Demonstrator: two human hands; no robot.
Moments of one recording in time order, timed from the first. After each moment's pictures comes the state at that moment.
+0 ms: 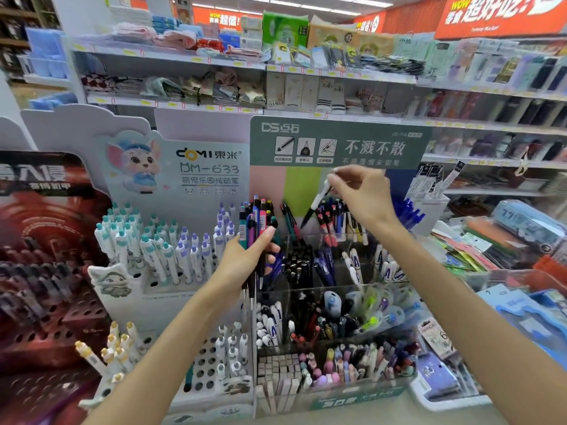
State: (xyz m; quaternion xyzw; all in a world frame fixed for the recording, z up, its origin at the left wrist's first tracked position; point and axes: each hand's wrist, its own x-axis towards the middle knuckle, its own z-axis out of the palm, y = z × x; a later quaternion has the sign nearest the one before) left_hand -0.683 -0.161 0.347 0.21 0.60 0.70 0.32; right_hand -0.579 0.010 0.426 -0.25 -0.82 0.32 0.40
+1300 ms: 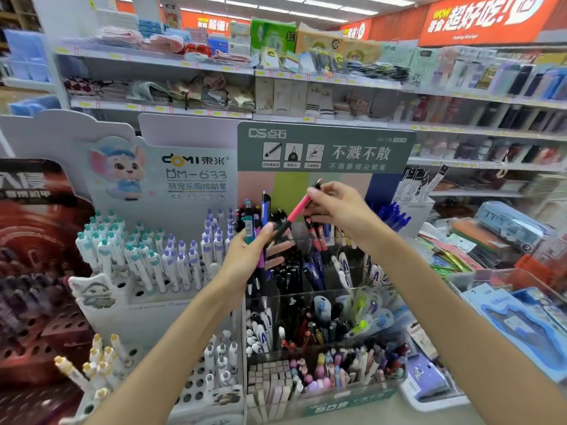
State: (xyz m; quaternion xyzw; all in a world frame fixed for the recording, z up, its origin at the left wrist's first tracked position) left_hand -0.676 -0.139 0.354 0.23 0.52 0.74 0.36; right_hand -0.574 -0.004 0.429 -0.26 -0.73 0.59 0.24
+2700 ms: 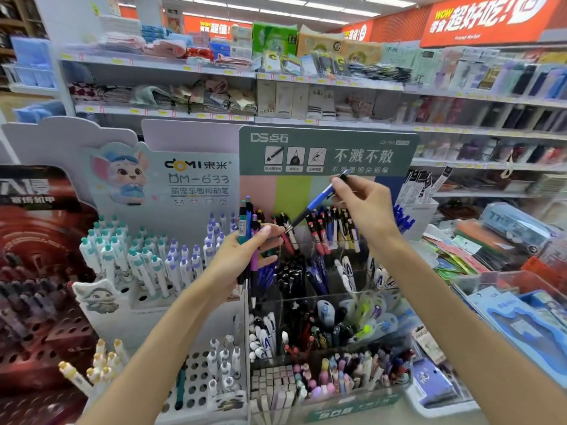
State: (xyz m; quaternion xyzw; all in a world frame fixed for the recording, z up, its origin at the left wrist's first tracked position) left_hand -0.693 -0.149 0.362 0.28 0.55 0.70 0.36; right_hand -0.564 -0.002 0.431 -0.26 -0.73 0.46 0.43
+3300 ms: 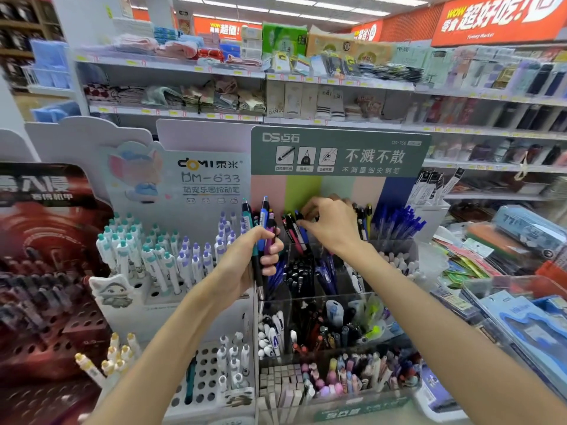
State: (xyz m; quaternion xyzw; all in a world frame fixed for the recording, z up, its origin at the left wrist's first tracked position) left_hand -0.679 -0.166 0.383 0.23 0.48 0.71 0.46; right_hand -0.622 0.013 0.381 -0.27 -0.92 0.07 0.28
